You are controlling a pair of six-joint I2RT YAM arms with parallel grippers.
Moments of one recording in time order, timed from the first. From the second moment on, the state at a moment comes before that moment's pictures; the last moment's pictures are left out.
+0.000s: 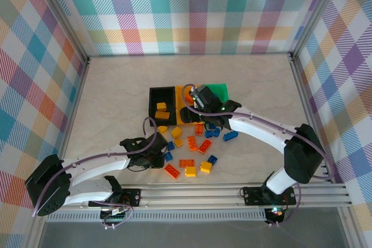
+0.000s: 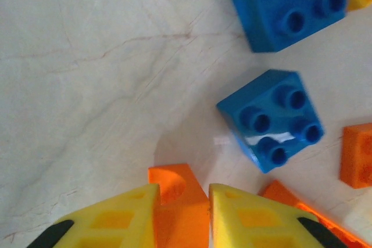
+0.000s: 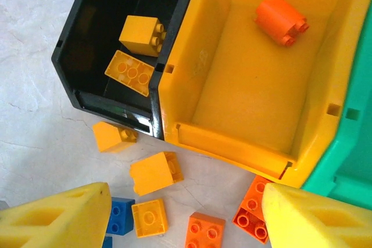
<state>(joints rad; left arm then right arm) -0.90 1.15 0.56 -0.68 -0.08 -0.83 0.82 1.54 1.17 -0.46 0.05 0.50</state>
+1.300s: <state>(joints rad) -0.67 1.74 1.55 -0.66 -0.06 -0.63 0.50 1.15 0.73 -0.62 0.03 0.66</state>
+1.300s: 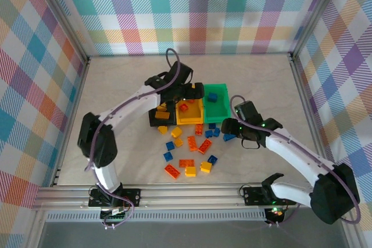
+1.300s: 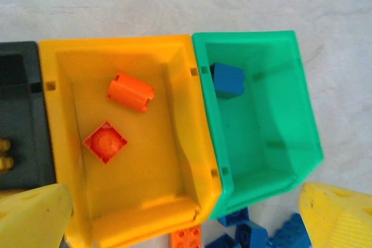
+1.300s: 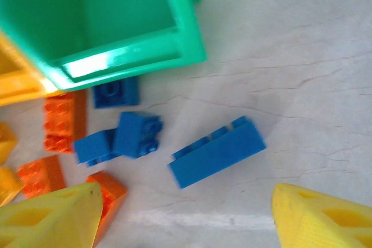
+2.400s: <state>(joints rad) -0.69 1.23 0.83 -0.47 0.01 -0.76 0.47 1.53 0.80 -0.60 0.04 0.75</state>
